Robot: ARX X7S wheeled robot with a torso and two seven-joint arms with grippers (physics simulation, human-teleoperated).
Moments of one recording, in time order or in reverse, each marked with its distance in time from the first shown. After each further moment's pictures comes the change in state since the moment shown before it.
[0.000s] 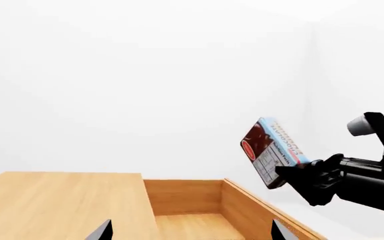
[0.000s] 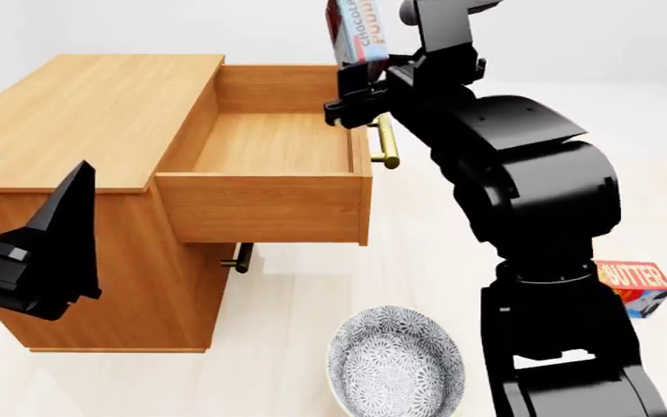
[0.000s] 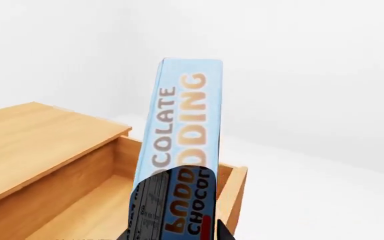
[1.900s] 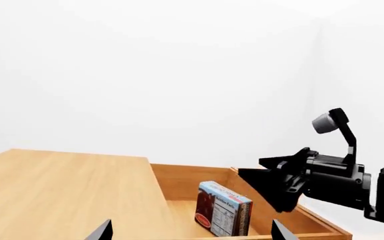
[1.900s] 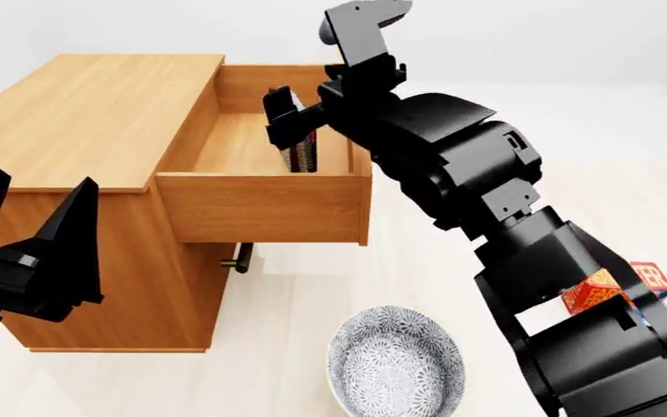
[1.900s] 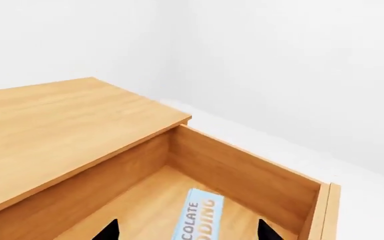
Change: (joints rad) left arm 0.078 0.039 0.028 -0.089 -0.016 0.090 0.043; right arm 0.199 0.042 -0.564 0.478 0.518 -0.442 0.108
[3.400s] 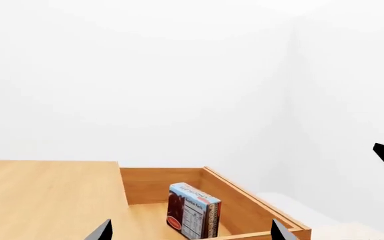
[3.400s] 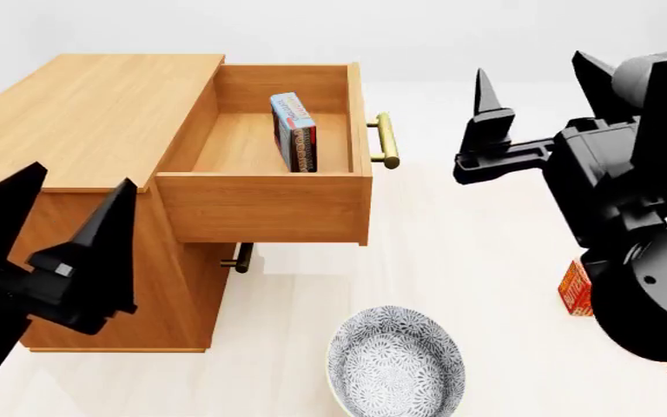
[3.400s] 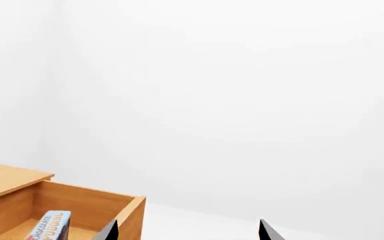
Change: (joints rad) left arm -0.024 0.032 -0.045 0.091 0.040 -0.103 -0.049; right arm -0.521 0.720 0.376 -1.244 0.304 0.103 0.687
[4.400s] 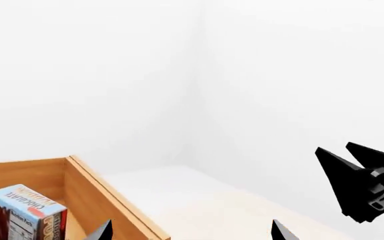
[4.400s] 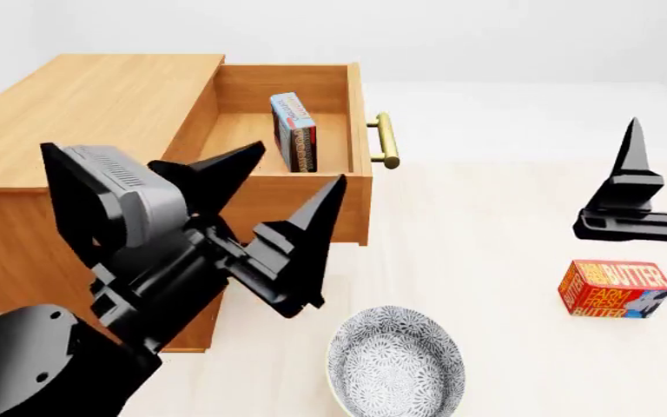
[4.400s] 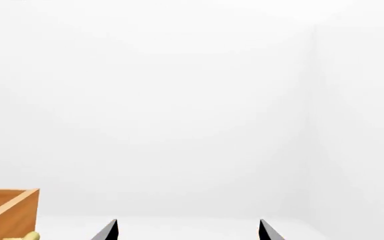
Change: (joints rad) left arm -0.160 0.510 -0.073 -0.065 -0.194 -0.277 0.021; right arm -0.575 0.287 0.355 -0.211 -0.020 -0.236 0.226
